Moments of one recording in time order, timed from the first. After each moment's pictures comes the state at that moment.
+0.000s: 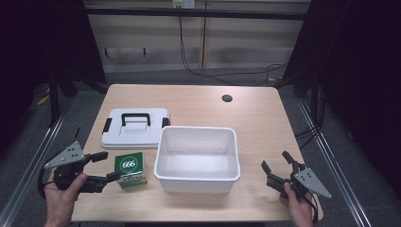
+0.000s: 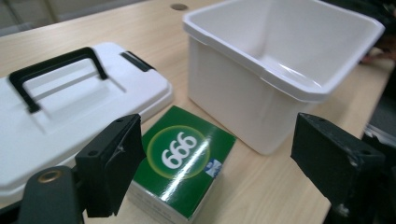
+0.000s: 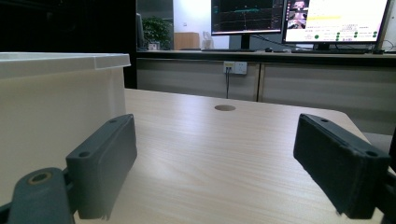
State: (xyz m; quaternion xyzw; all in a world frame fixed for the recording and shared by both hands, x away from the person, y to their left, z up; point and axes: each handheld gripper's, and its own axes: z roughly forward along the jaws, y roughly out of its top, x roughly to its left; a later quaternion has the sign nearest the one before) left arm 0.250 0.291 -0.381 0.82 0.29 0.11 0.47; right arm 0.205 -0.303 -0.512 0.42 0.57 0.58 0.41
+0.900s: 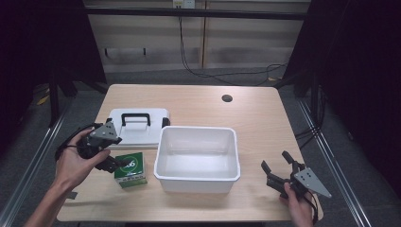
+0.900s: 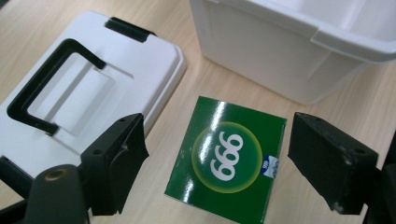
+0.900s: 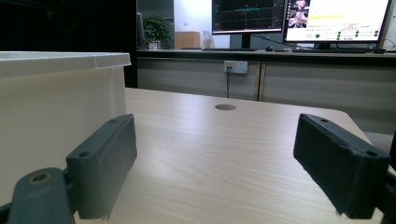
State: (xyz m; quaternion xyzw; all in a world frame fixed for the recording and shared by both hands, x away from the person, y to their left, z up) left arm 0.315 0.245 -0.362 0.94 0.19 0.10 0.28; right arm 0.206 -0.303 -0.512 0.42 0.57 0.58 0.40
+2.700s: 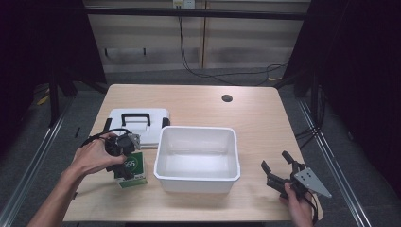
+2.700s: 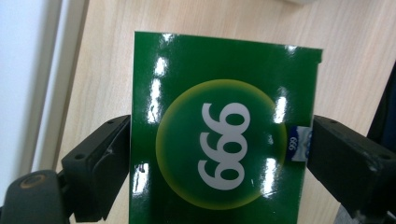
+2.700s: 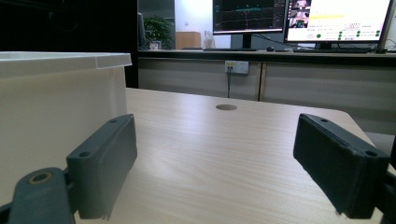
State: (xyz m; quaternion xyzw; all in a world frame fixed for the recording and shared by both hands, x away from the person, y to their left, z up) left arm 0.357 0.210 -0.419 0.99 0.10 -0.07 0.09; right arm 0.206 -0.303 -0.512 0.42 0.57 0.58 0.40
